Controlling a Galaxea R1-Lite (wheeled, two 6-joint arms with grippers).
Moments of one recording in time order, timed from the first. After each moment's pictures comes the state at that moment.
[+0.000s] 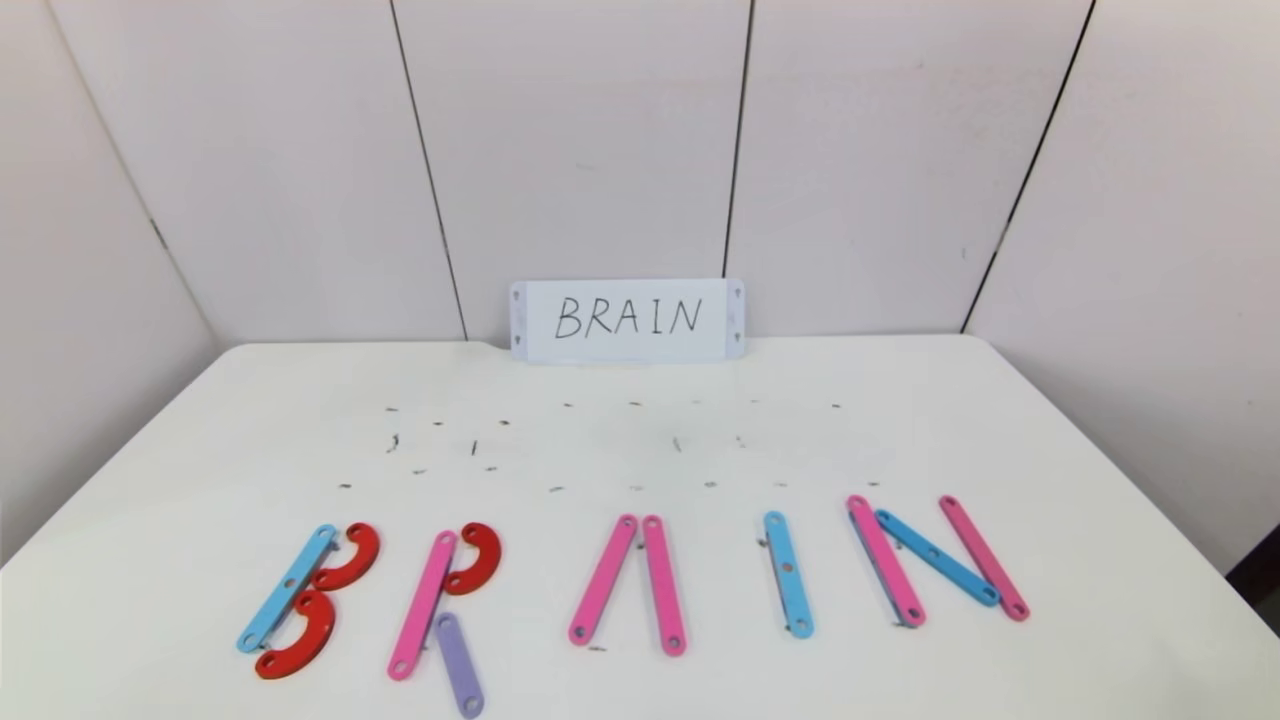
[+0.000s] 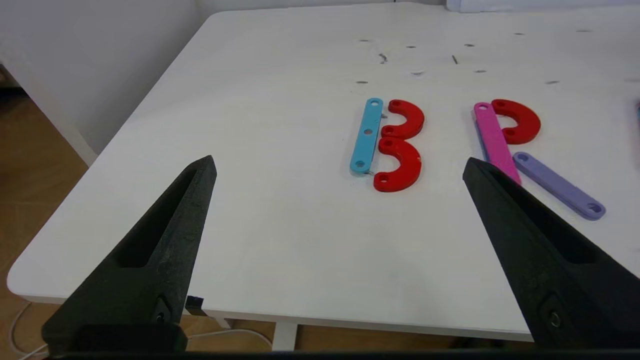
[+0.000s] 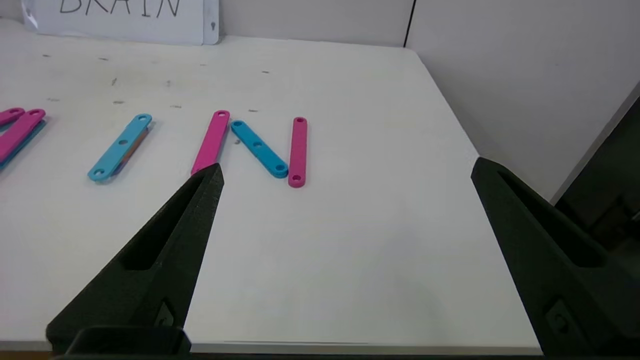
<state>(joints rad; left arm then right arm) 0.01 0.00 -0.12 0.15 0.11 0.06 0.00 0.00 0.00 0.00 0.00 -0.05</state>
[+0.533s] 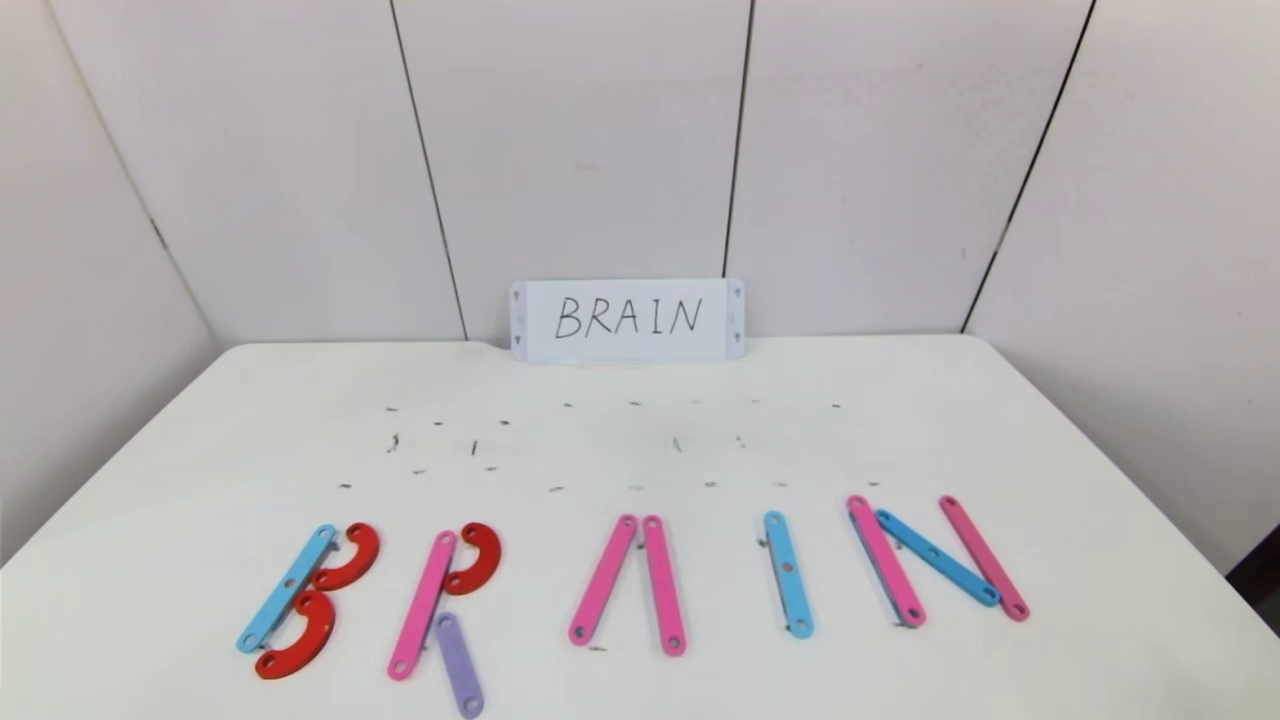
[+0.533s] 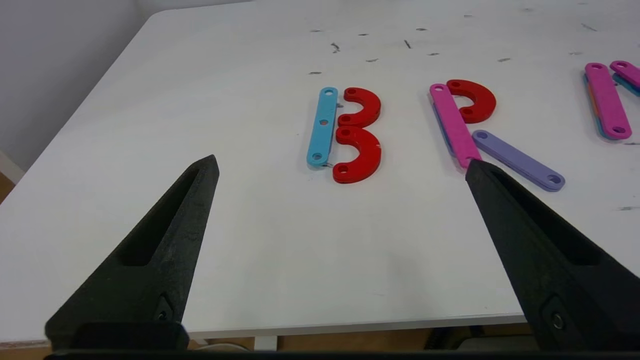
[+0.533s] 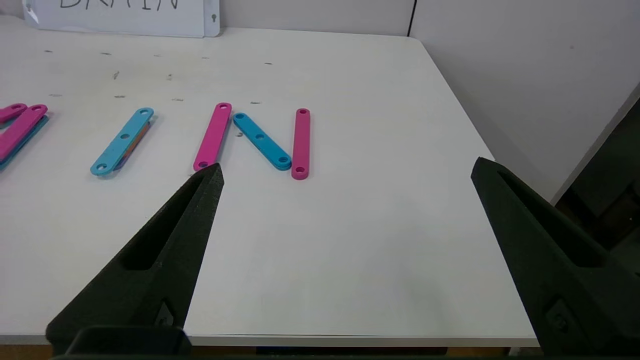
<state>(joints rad) 0.01 0.00 -0.04 0.08 -0.01 0.05 0.00 0.00 0.00 0.00 0.00 -0.04</state>
